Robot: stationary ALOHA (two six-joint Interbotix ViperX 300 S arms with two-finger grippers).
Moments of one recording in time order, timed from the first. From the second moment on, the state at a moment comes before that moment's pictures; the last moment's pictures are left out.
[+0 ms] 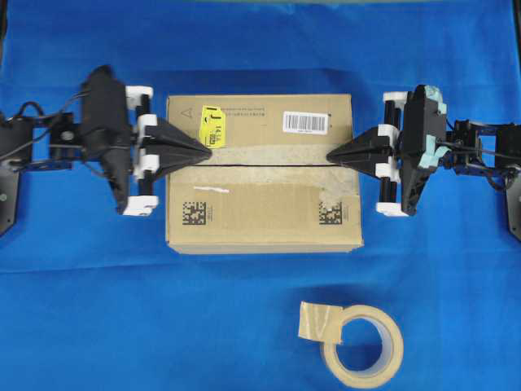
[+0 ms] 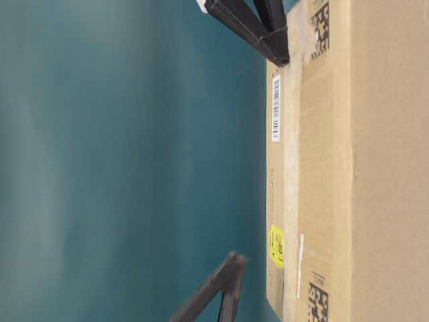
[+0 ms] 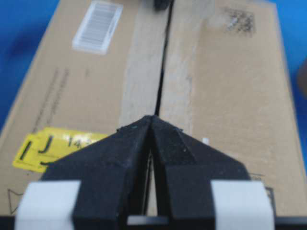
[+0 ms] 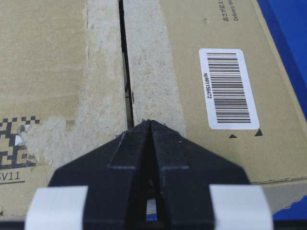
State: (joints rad) left arm 0.06 -0.28 1.05 -0.03 -0.53 -0.04; right arm -0.10 -0.25 1.04 0.08 -0.31 0.05
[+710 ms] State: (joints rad) left arm 0.05 -0.12 1.18 -0.03 -0.87 -0.02; right arm -0.10 -0.25 1.05 0.08 -0.33 0.05
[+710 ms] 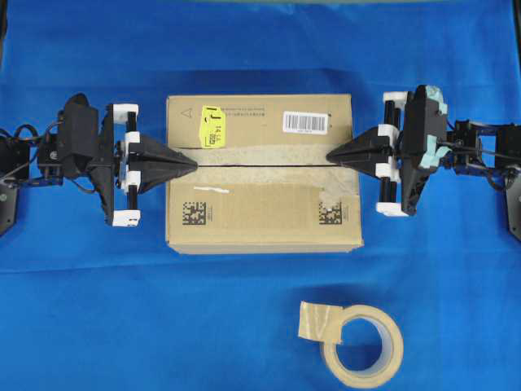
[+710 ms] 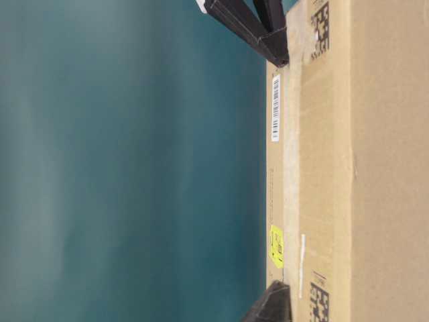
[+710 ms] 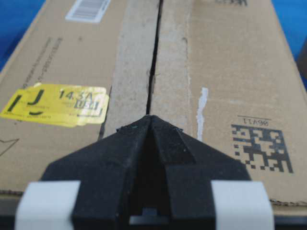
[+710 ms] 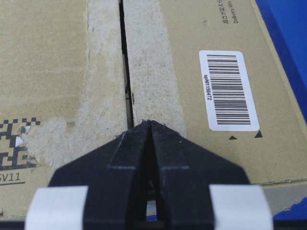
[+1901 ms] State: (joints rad) left arm 0.04 -0.10 1.18 -0.03 -0.86 -0.03; right arm -0.10 -0.25 1.05 0.08 -0.35 0.06
